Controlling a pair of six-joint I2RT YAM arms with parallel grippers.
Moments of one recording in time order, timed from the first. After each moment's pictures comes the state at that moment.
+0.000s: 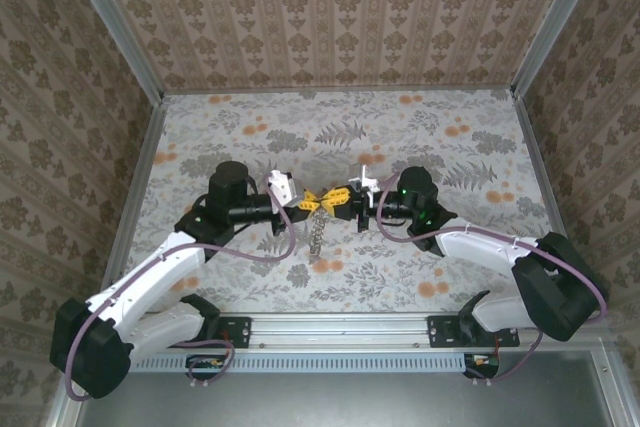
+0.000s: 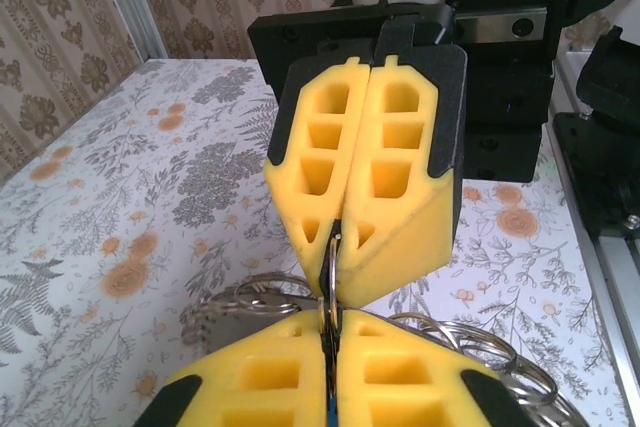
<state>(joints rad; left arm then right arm) -0.60 1.01 0.68 -0.05 0.76 0.37 0.61 1.34 0.61 0.71 -0.78 0.04</state>
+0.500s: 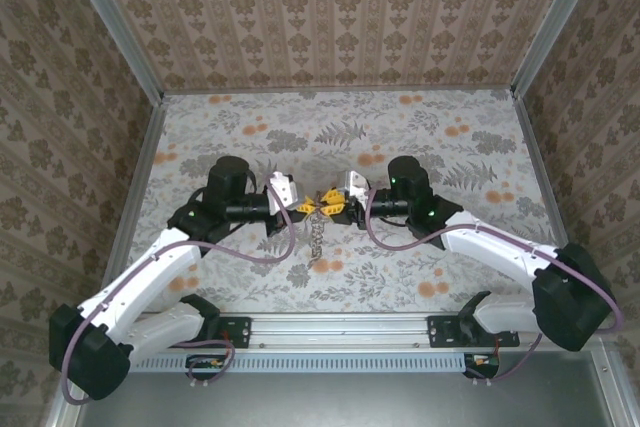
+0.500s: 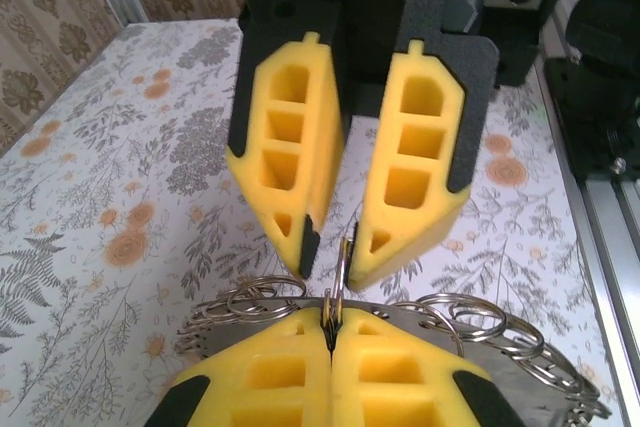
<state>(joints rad) -0.61 1.00 0.79 -0.33 0.73 0.54 0.64 1.27 0.76 0.19 -0.71 -0.36</state>
